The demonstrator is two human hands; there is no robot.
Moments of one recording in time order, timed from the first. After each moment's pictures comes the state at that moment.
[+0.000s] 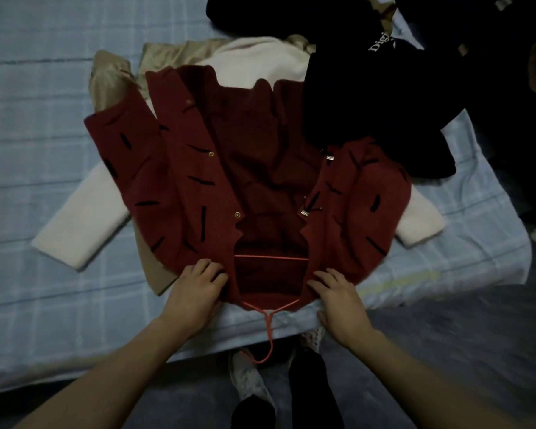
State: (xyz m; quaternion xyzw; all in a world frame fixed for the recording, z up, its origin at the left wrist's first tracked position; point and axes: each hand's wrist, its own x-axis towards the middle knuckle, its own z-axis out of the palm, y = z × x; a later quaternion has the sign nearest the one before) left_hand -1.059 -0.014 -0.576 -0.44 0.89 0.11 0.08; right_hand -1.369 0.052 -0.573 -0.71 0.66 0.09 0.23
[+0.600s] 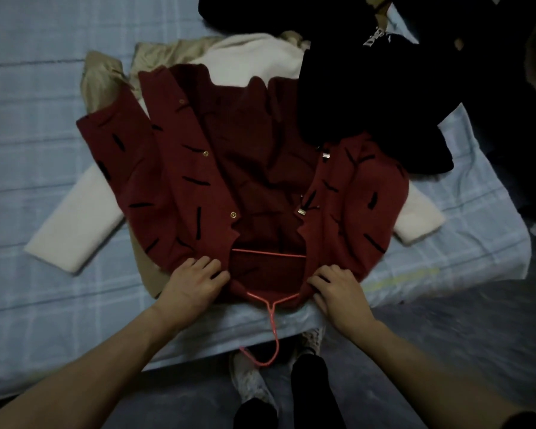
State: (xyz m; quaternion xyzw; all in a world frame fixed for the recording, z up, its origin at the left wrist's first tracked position) left_hand -1.061 -0.034 -0.572 -0.33 0.94 0.01 -0.04; right_hand -1.377 0.043 -0.578 -0.77 0.62 -0.02 0.13
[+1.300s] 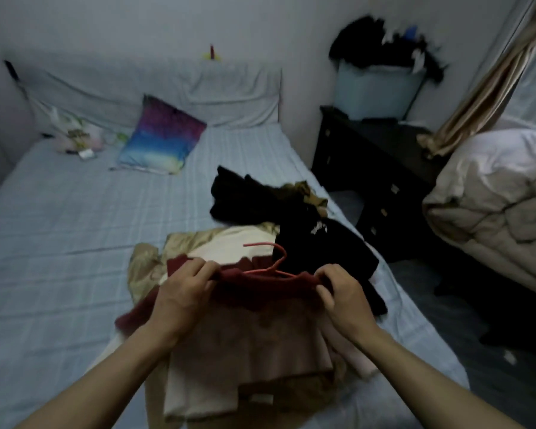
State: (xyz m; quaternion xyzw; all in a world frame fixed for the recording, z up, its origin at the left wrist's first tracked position) left_hand -1.092 -0.135 -0.240 -0.45 0.84 0.01 -0.30; right_hand -1.402 -0.072 -0.249 -0.68 0.65 -0.33 0.07
